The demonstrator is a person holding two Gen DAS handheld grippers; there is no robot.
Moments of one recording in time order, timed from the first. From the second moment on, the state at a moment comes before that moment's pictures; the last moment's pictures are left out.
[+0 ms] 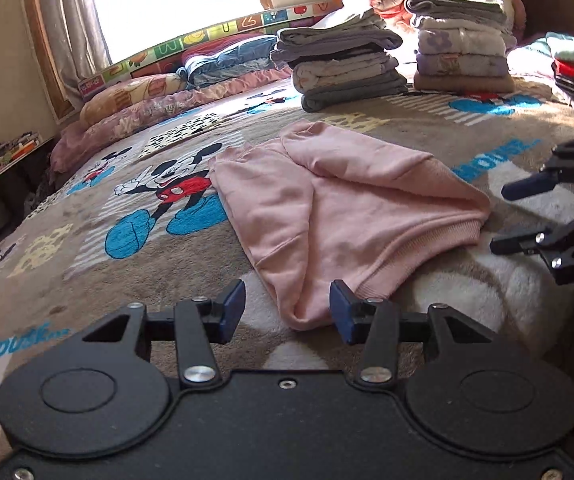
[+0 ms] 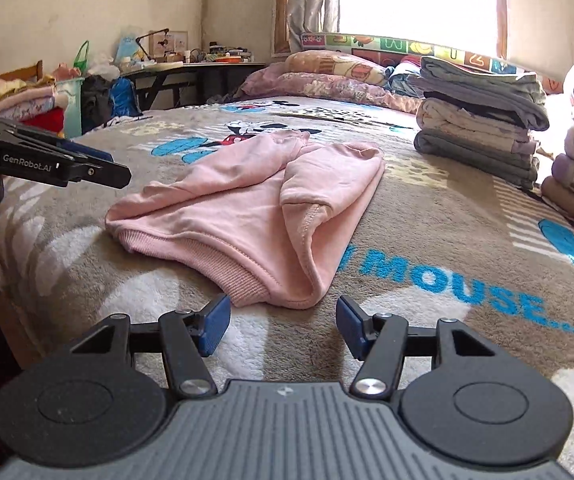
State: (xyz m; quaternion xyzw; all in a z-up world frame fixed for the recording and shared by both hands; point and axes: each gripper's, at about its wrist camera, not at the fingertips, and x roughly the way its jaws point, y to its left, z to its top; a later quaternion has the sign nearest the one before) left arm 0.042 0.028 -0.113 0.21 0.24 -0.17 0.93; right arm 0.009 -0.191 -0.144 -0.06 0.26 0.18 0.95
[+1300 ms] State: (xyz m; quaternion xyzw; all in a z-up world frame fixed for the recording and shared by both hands) left arm 0.030 0.032 -0.132 0.27 0.22 -0.22 0.91; right arm 0.037 -0.189 -0.132 -0.09 0.24 0.23 0.94
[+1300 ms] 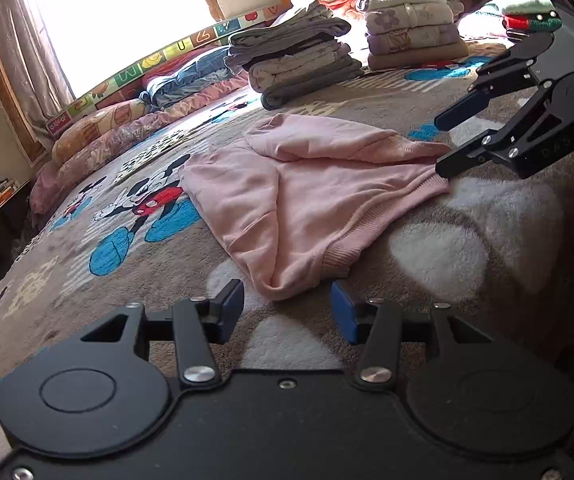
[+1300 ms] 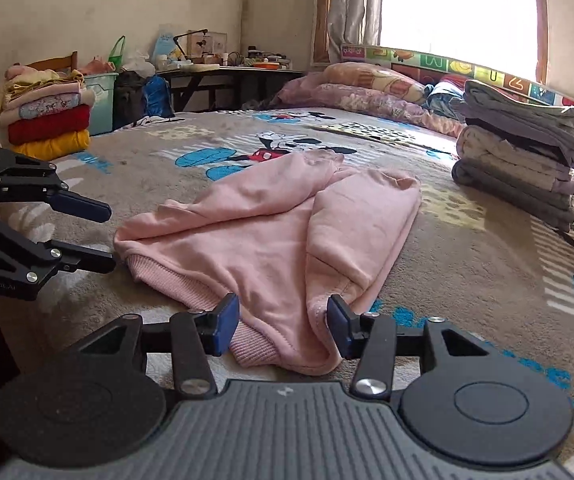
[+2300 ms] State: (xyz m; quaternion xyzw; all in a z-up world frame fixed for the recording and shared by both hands) left arm 0.025 -0.005 -0.158 0.45 0.17 -0.18 0.86; right arm 0.012 -0.162 -0.156 -0.33 0.19 0.18 0.91
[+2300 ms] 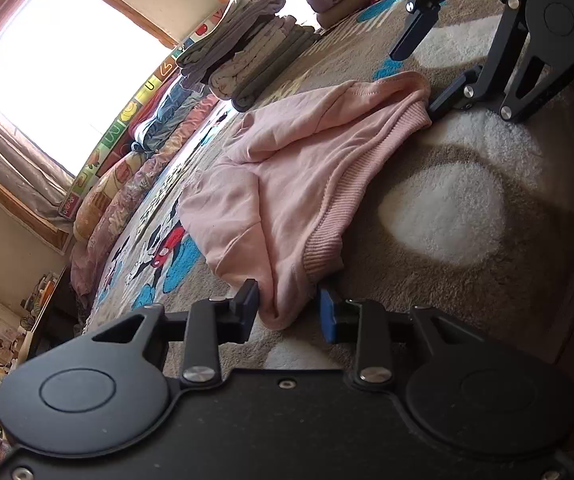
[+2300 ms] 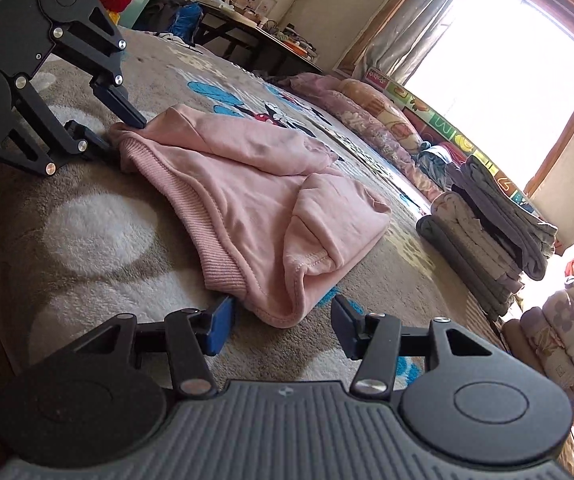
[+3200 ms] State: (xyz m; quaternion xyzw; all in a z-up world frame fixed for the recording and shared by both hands) left arm 0.028 -0.007 -0.165 0.48 0.17 -0.17 0.84; right arm 0.018 -0.162 -0.160 -0.31 0.19 0.21 0.91
